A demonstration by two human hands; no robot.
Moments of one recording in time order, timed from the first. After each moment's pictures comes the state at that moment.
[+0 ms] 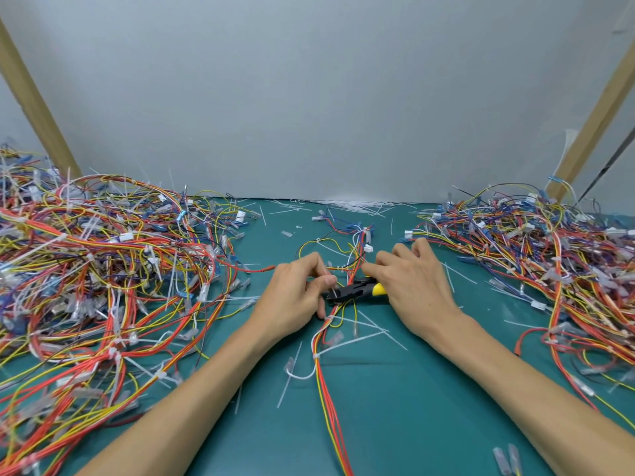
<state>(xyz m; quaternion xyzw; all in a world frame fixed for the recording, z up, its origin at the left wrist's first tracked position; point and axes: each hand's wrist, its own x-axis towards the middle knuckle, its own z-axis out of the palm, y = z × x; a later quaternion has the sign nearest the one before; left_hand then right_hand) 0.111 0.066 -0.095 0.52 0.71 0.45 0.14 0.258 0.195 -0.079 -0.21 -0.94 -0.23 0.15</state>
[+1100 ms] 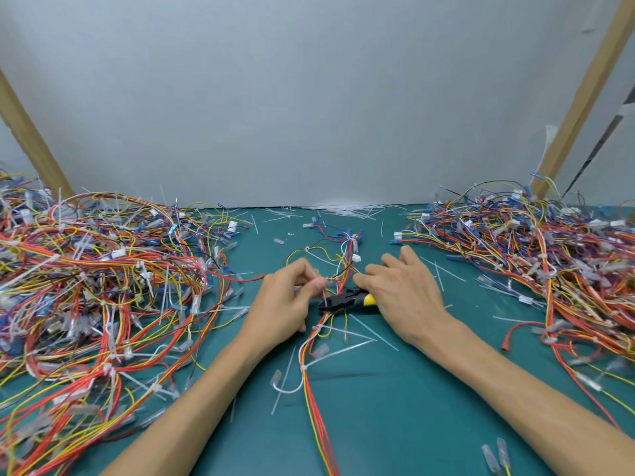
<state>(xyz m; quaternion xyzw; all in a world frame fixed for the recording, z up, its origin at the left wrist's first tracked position) 0.114 0.061 -0.093 0.51 0.71 0.47 0.13 0.265 0.184 -0.076 -0.21 -0.94 -0.23 0.10</state>
